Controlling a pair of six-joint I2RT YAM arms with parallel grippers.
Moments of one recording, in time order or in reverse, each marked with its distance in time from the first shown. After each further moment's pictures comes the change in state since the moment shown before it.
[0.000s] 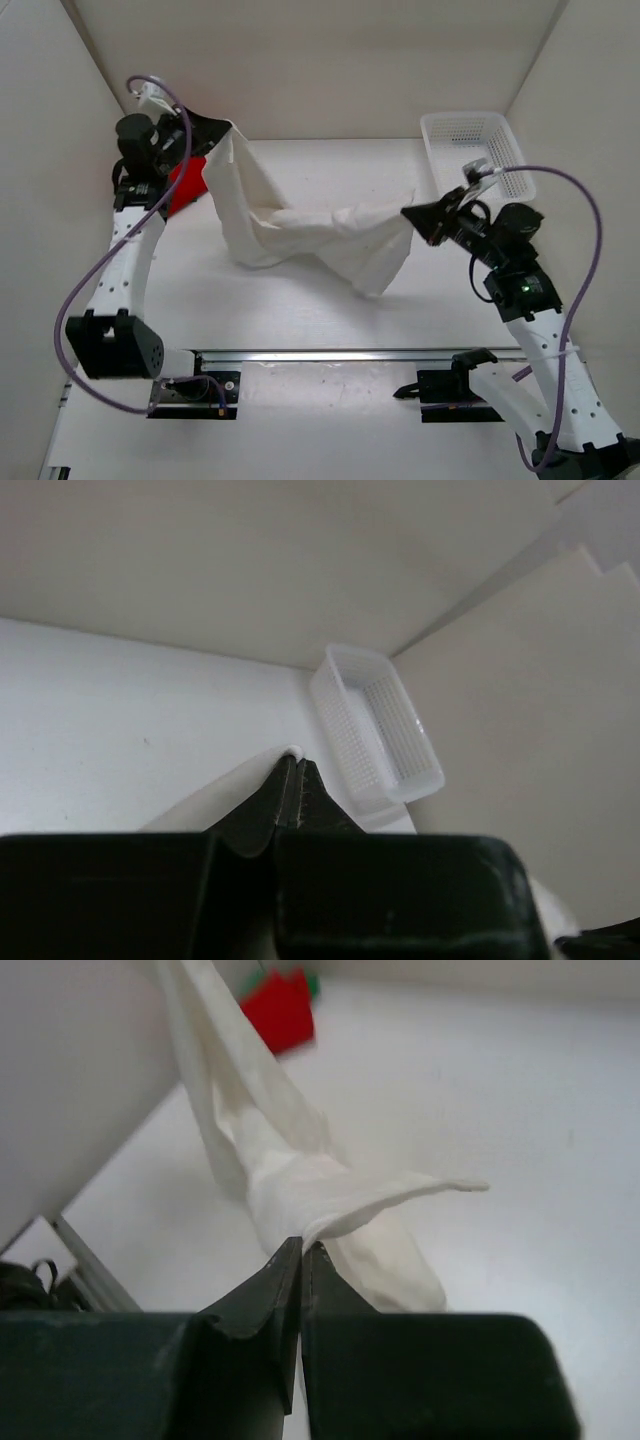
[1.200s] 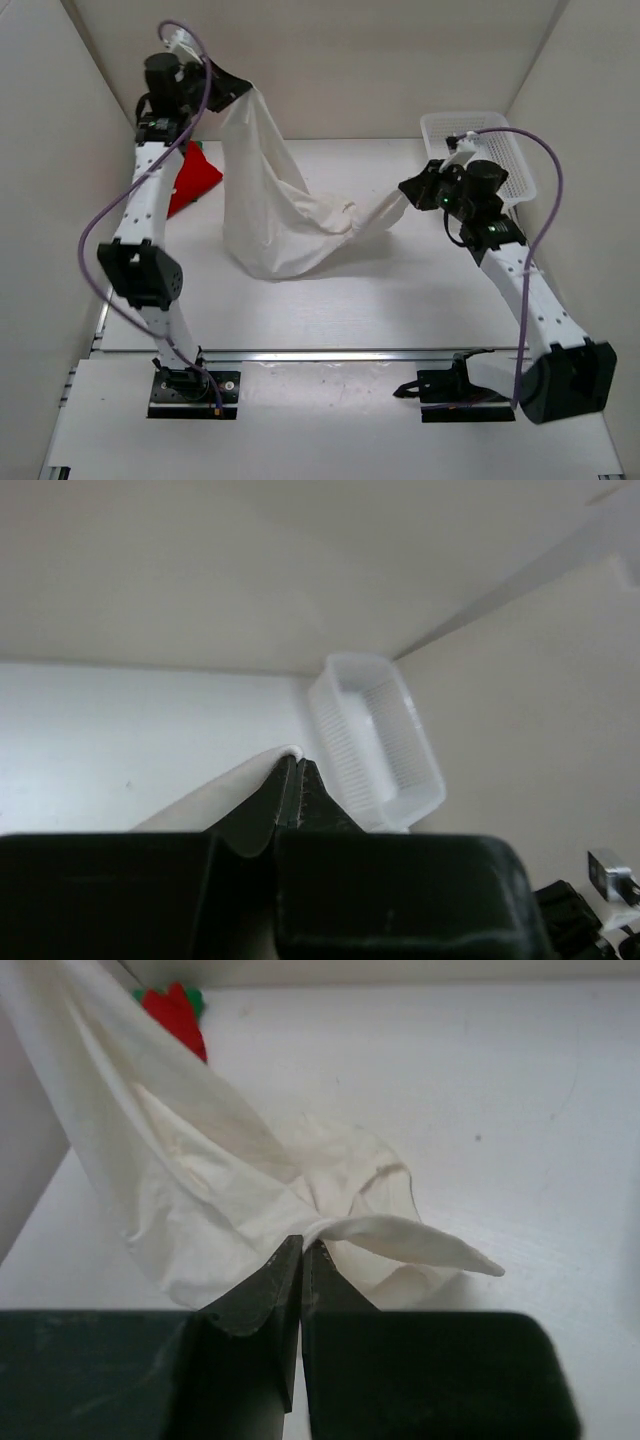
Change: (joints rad) left arm -0.072 0.447 0.668 -0.260 0.005 0.014; right arm -0.066 0.320 0.041 0.108 0.112 0.015
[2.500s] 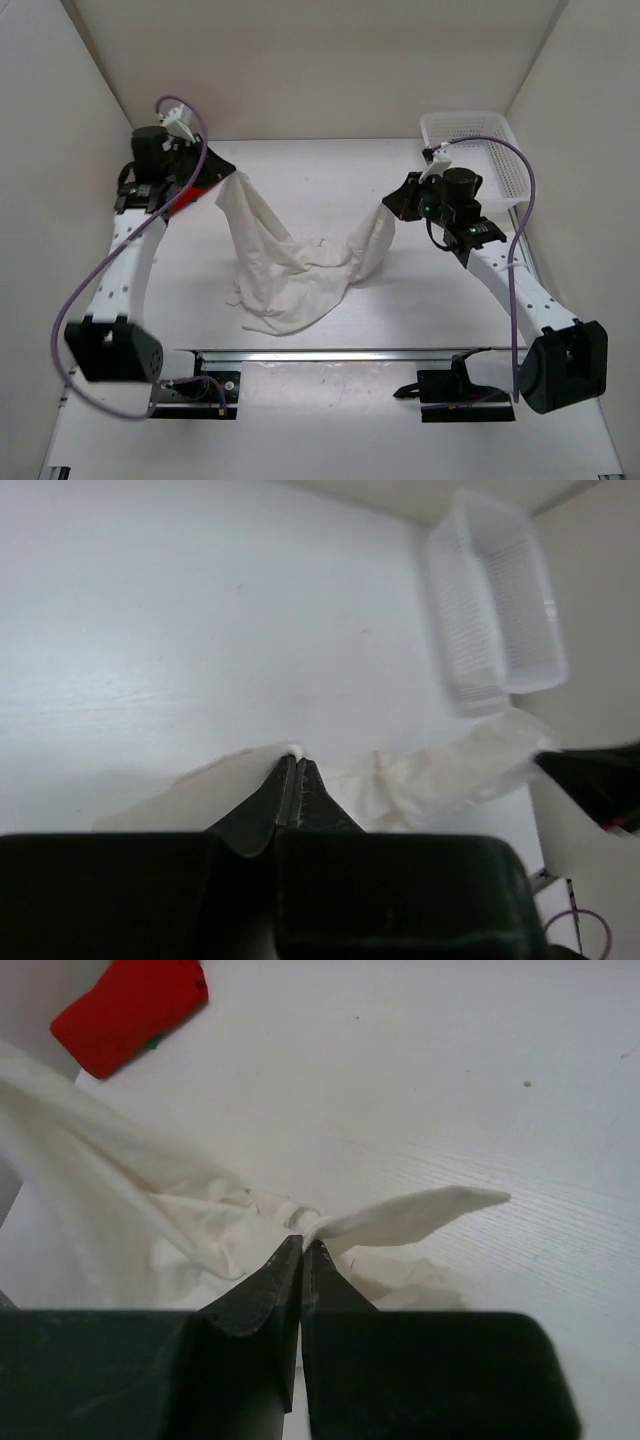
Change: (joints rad) left arm 0.043 -0.522 -0.609 -0.208 -0.030 0.259; right arm 0.100 0.079 -0.052 0.023 0.033 0.014
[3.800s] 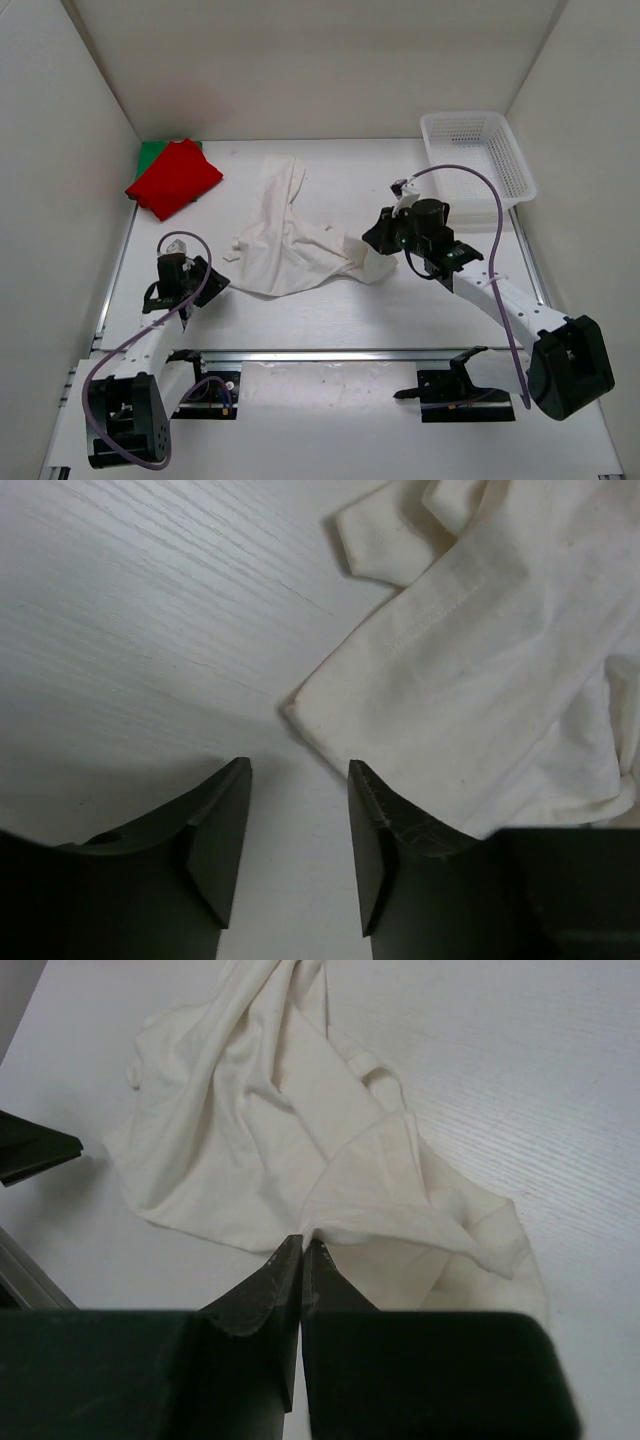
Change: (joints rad) left arm 0.098 -0.348 -1.117 0.320 -0.273 -0.162; right arm 0.177 0.001 -0.198 0.067 0.074 0.006
